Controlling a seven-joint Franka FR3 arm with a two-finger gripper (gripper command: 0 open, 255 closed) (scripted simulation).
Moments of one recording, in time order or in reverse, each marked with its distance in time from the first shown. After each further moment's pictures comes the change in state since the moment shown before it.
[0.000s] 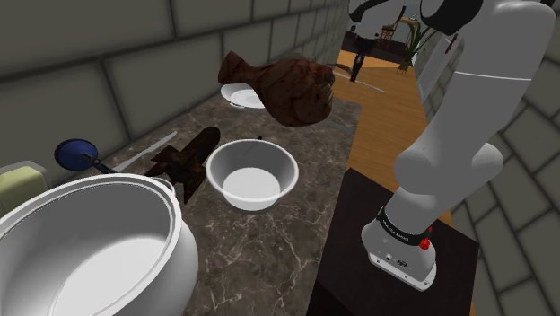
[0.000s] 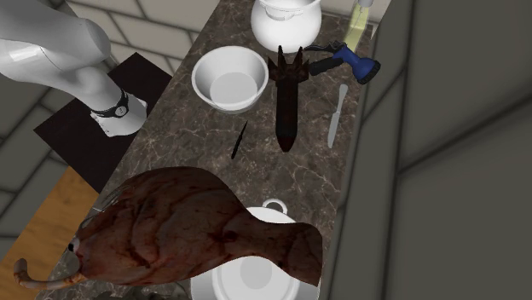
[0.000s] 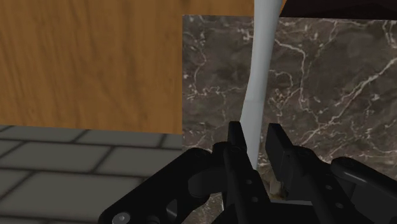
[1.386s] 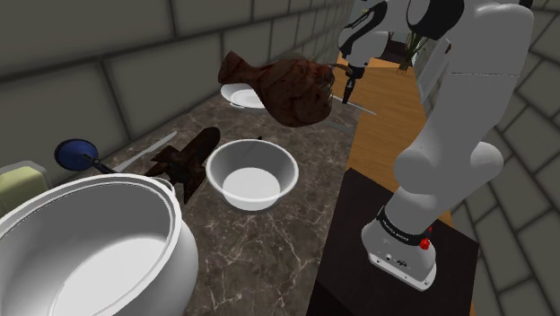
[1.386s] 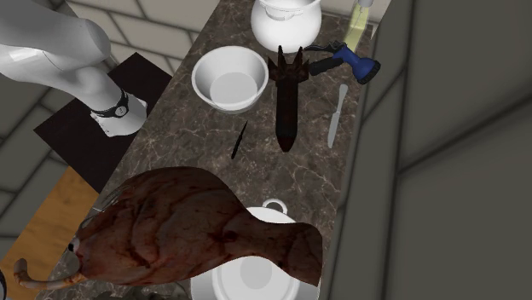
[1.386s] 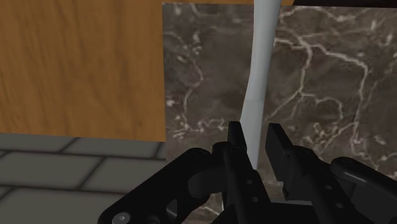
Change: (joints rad) arm -0.006 0.096 0.011 -0.151 0.033 0.243 -0.020
